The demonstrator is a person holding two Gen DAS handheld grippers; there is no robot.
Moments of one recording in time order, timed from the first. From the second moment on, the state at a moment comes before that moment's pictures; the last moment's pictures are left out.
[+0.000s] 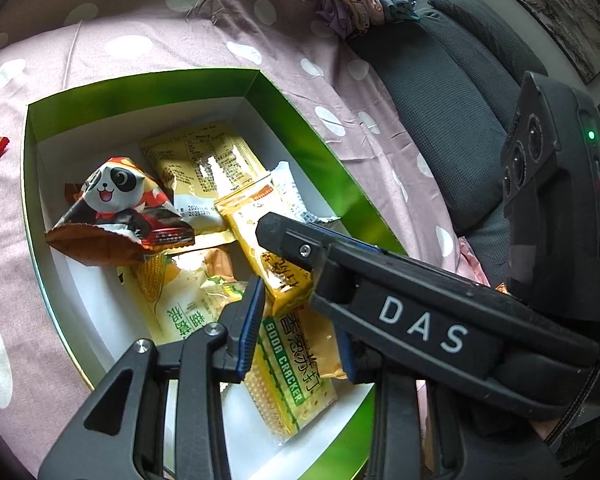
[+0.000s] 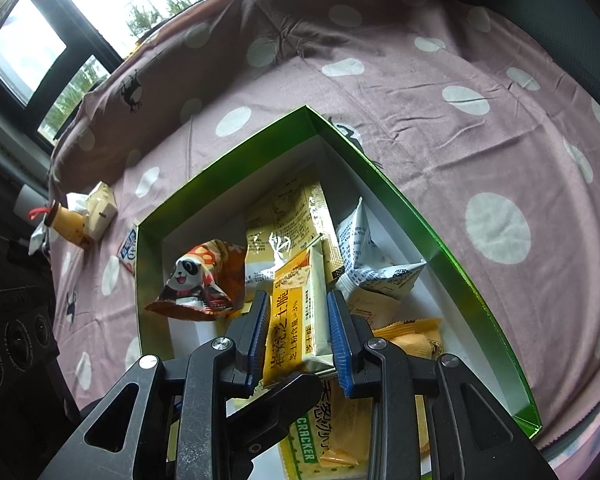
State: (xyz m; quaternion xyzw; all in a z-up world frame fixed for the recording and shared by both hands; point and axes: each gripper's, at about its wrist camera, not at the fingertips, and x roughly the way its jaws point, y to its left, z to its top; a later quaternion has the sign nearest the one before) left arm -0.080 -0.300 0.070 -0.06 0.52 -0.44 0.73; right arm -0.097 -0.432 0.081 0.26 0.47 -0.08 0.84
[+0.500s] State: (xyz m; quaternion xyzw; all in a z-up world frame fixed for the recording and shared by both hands) left arm -0.086 -0.238 0.106 0.00 0.47 -0.38 0.80; right arm -0.102 -0.426 0.097 0.25 0.45 -0.08 0.85
